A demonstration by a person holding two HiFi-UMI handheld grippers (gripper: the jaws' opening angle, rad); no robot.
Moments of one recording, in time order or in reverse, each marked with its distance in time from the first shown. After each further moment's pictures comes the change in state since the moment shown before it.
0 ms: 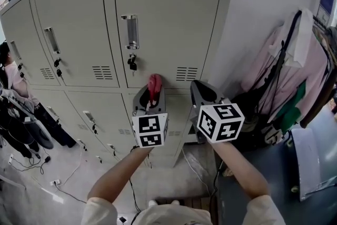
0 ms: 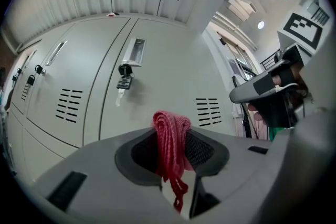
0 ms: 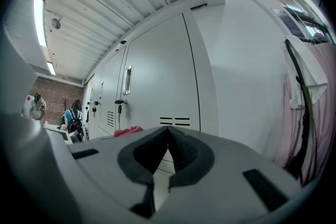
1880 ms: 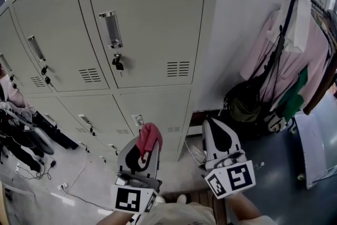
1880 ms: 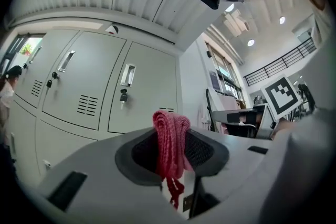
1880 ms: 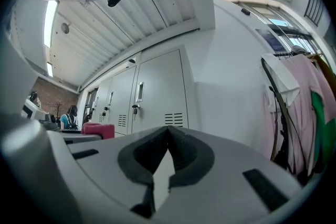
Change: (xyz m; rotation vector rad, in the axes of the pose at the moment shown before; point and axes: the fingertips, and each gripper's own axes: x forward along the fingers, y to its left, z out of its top) left arm -0.161 -0.056 0.021 -0.075 0.005 -0.208; right arm -0.127 0.017 -0.029 -0.012 -0.170 -0.084
